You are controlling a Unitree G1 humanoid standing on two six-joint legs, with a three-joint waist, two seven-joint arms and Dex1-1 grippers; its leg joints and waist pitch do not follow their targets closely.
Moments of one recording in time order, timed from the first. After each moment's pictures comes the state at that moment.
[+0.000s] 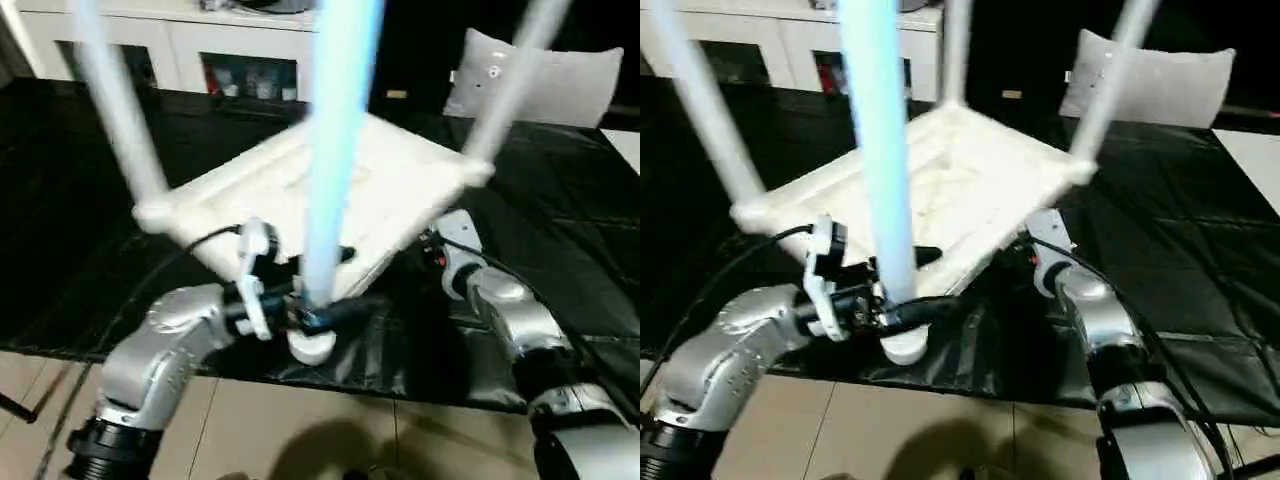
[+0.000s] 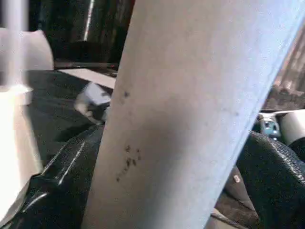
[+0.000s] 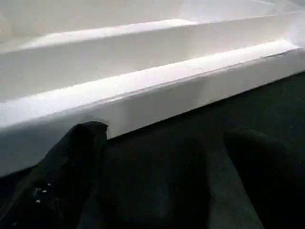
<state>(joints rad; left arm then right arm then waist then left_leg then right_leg) -0.24 0.27 -0.15 -0.17 -0.56 0.46 -0.98 -0.59 -0.26 0.07 0.75 0.04 0.16 0.40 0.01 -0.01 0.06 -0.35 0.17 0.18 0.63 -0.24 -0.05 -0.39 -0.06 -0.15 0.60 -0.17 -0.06</state>
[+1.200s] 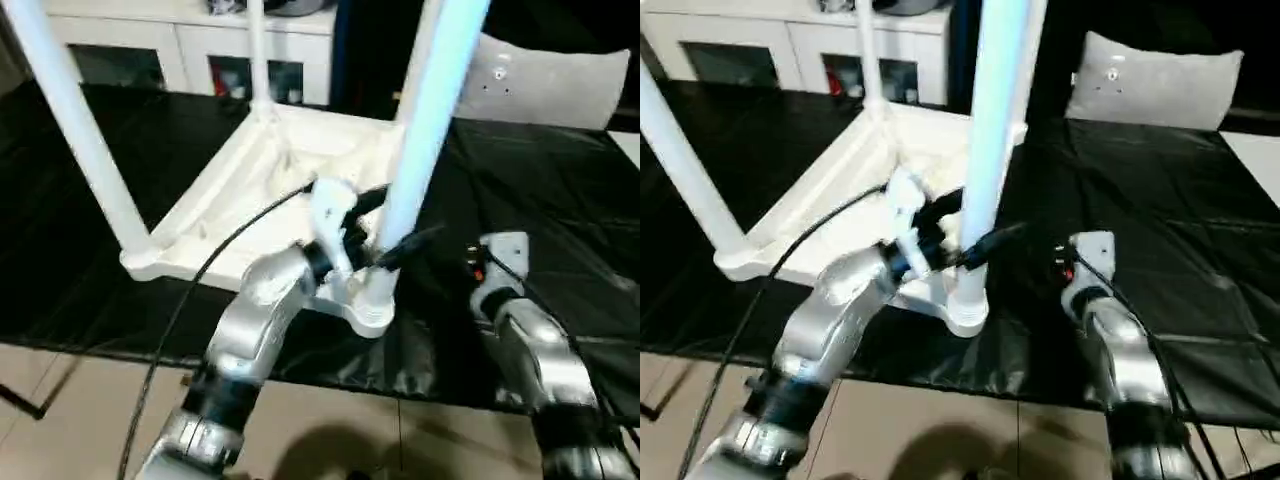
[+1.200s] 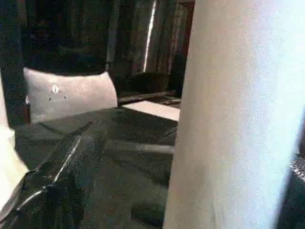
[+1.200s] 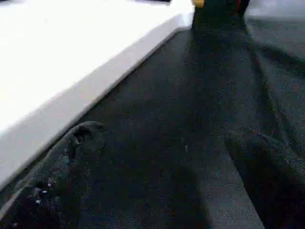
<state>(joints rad) -0.42 -0.02 -0.21 0.18 -0.29 0.07 -0.68 -0.29 -0.23 -0.13 0.39 0.17 0.11 0.30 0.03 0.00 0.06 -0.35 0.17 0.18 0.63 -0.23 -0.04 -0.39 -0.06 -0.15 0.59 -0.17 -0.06</state>
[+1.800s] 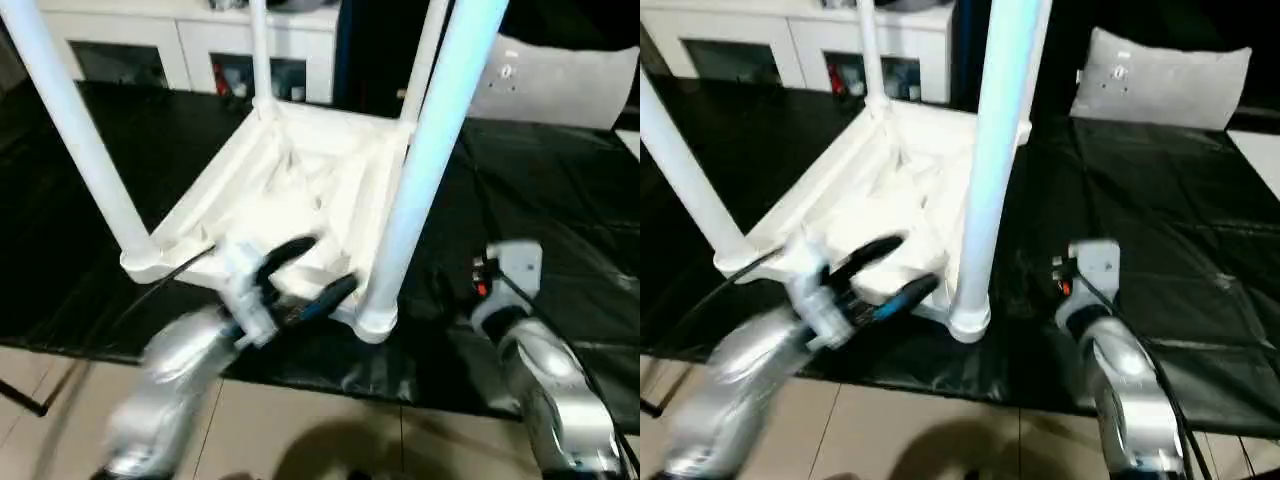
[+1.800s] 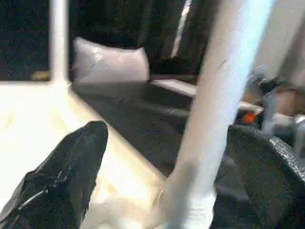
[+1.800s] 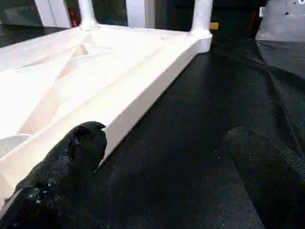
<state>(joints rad) -0.01 0.21 -0.08 -0.22 -0.40 0.19 -0.70 -0.05 -0.18 -0.08 -0.12 0.20 0.33 0.24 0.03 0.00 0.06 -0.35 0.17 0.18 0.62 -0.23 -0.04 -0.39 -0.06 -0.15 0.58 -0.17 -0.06</state>
